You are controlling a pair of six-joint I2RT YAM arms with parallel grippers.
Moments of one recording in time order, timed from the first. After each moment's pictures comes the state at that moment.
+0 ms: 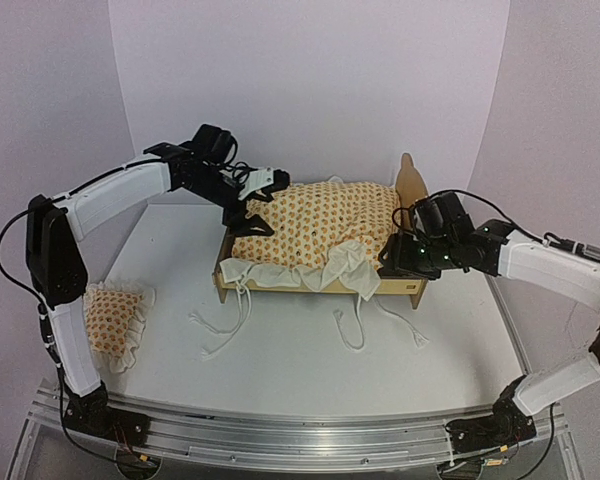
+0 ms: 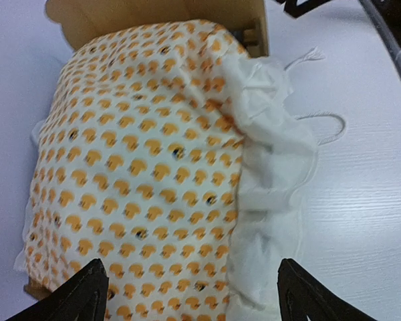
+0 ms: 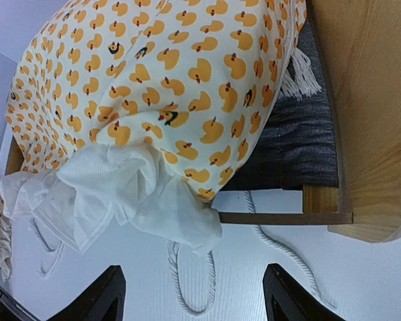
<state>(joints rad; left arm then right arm) -0.58 1.89 1.83 -0.75 0.49 0.88 0.62 1.37 1.07 -0.49 0.12 0.65</state>
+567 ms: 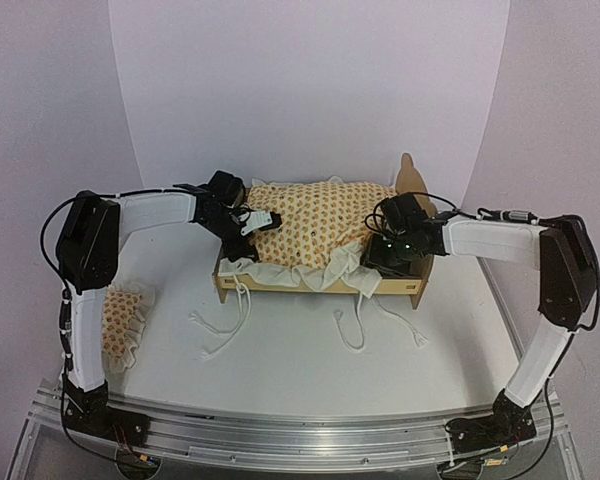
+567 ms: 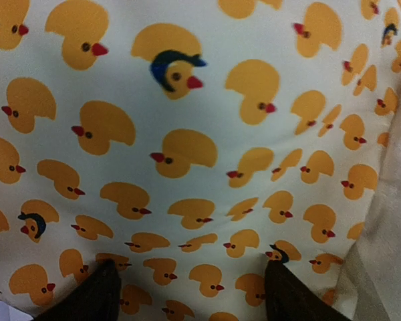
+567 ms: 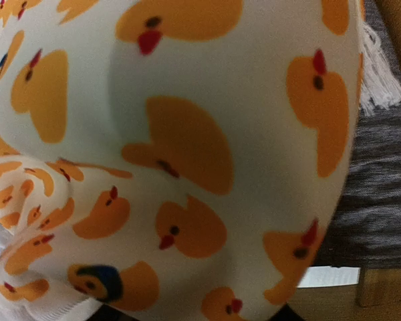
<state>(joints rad) -0.52 2.10 1.69 -0.54 0.19 0.79 0.56 1.76 1.26 -0.43 0.03 0.69</state>
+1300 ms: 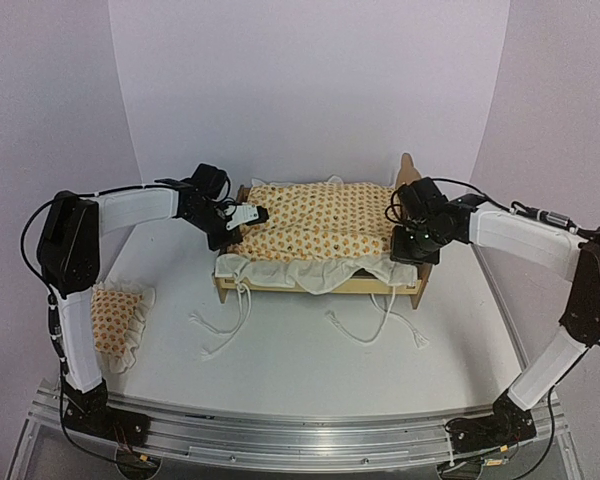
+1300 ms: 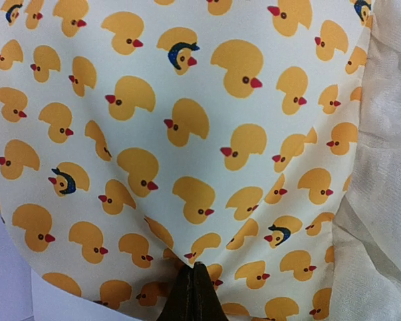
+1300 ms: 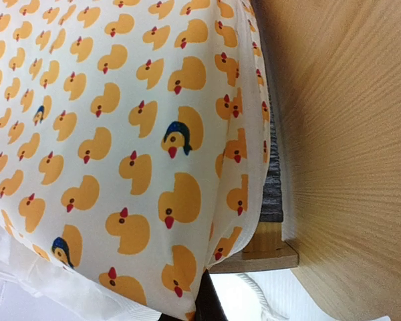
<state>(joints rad) -0.47 1.99 1.61 -0.54 0.16 0.87 0.55 1.61 1.31 -0.71 0.22 0.59</state>
